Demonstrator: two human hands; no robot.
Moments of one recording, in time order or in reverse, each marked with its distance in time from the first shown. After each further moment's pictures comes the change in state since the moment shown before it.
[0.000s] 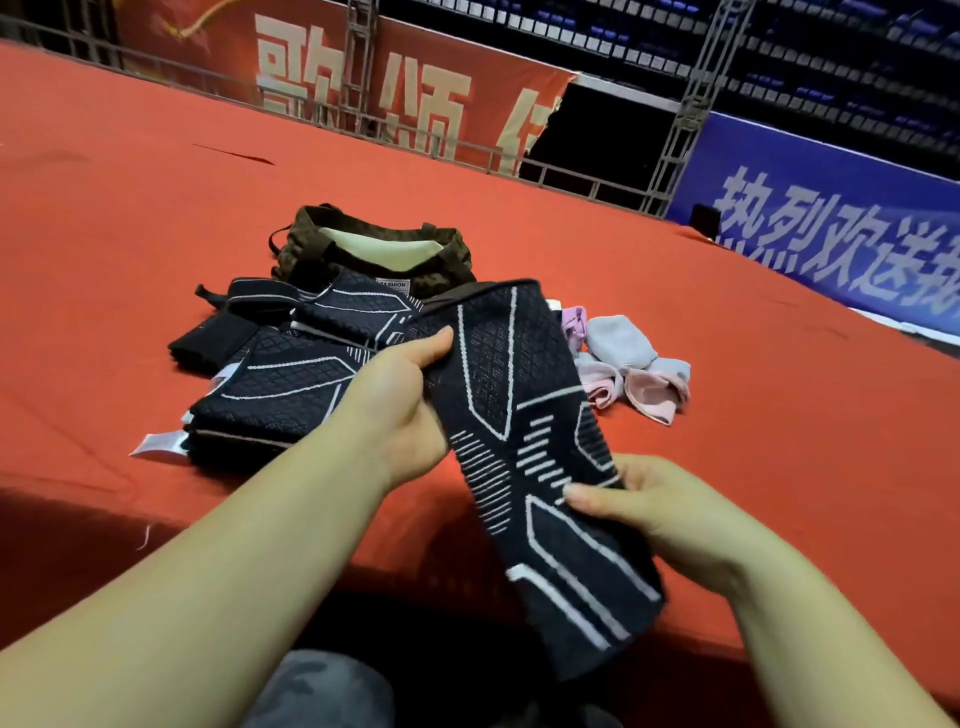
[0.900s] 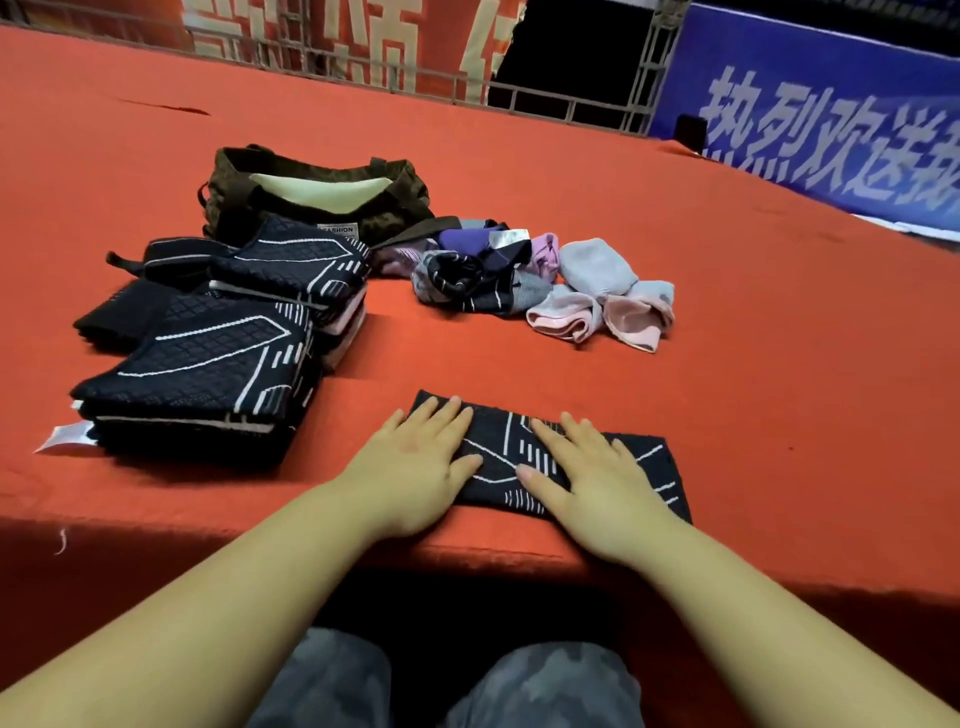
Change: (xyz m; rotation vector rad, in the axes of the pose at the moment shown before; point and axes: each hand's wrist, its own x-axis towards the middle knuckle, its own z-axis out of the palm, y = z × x) left_hand 0.045 -0.088 -0.063 2.296 -0.211 0.116; right_hand 0.039 0.084 -0.006 -1.089 0.279 0.108
